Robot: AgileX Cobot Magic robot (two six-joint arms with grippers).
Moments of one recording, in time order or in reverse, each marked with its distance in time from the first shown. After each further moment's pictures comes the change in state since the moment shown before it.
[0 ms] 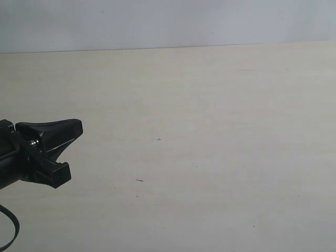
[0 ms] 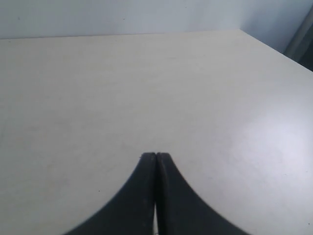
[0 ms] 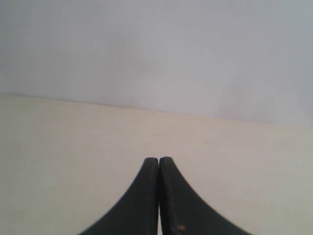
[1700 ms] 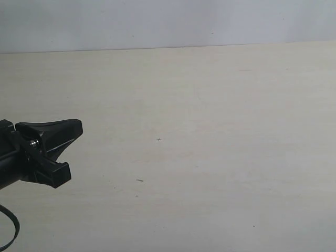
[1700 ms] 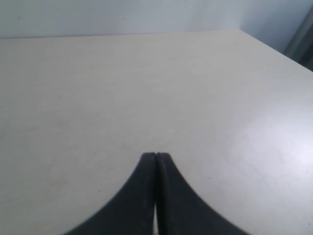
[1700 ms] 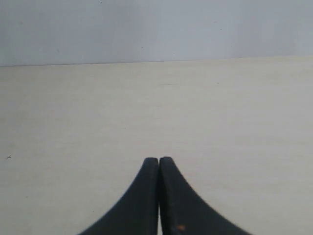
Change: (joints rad) left arm 0.000 0.000 0.000 0.000 0.000 0.000; right arm 0.000 0.000 0.142 -0.010 -0.003 0.157
